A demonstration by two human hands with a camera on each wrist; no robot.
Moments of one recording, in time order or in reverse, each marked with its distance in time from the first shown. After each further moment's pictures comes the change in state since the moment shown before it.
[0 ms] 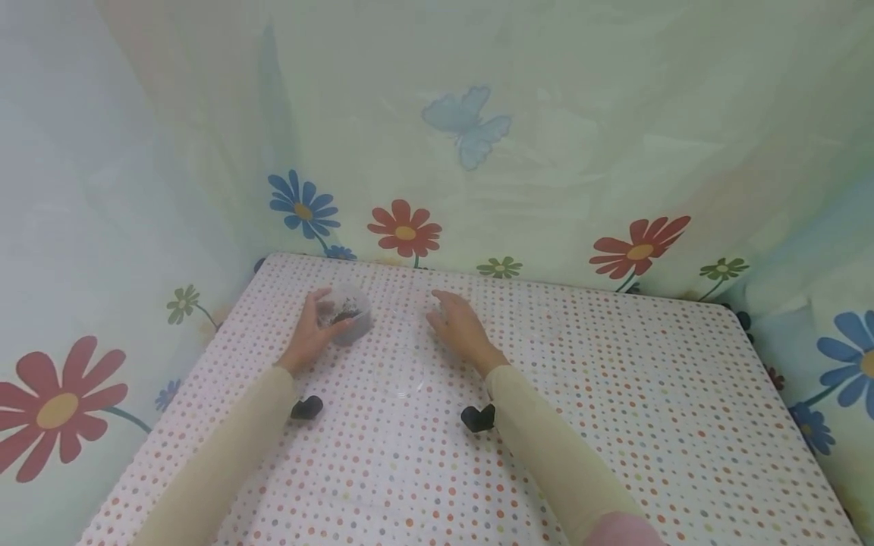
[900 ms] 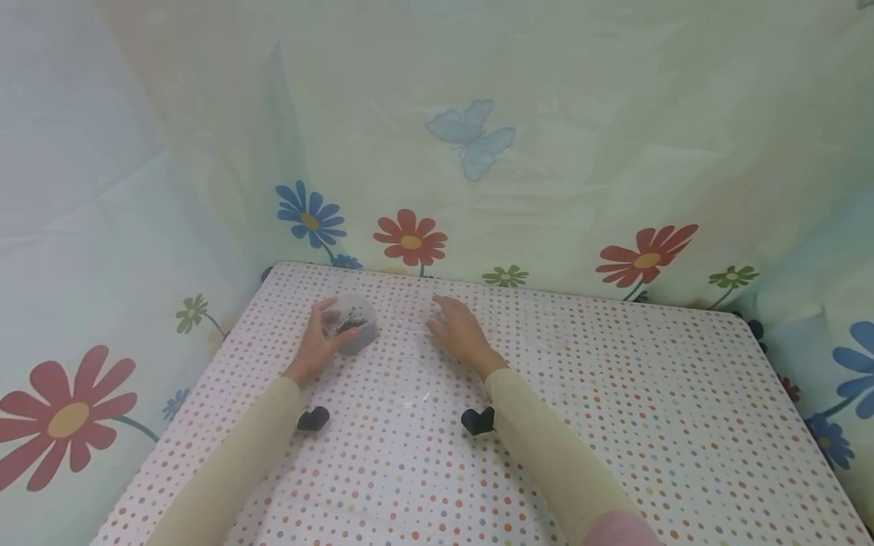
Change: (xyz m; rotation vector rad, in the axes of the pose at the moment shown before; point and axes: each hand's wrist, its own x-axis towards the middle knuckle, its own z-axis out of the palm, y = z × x) left_hand 0.003 -0.005 0.005 -0.031 0.027 0.016; right_hand 0.014 -0.002 0.007 -0.032 -0.001 0.003
